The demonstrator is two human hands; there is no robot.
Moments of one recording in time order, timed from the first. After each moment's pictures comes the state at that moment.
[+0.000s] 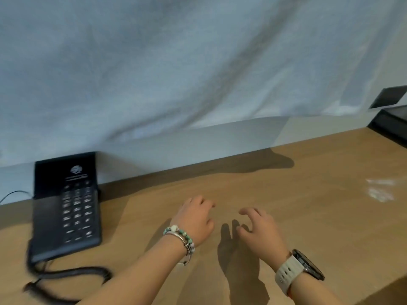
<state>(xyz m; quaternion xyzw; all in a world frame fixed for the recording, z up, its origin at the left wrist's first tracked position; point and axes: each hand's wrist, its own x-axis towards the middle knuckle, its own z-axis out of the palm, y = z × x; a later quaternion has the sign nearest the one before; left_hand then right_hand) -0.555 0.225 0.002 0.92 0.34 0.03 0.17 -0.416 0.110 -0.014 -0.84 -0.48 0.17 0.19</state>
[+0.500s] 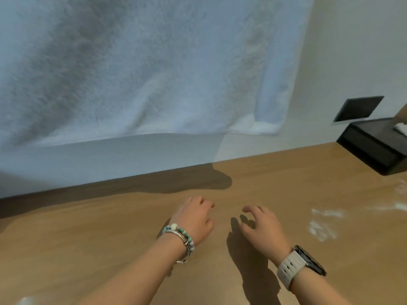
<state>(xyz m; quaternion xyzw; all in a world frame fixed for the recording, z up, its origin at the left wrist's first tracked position) -0.292 0.180 -0.003 0.92 0.36 0.02 0.17 -0.140 0.071 -0.020 -0.84 -0.49 0.17 0.18</state>
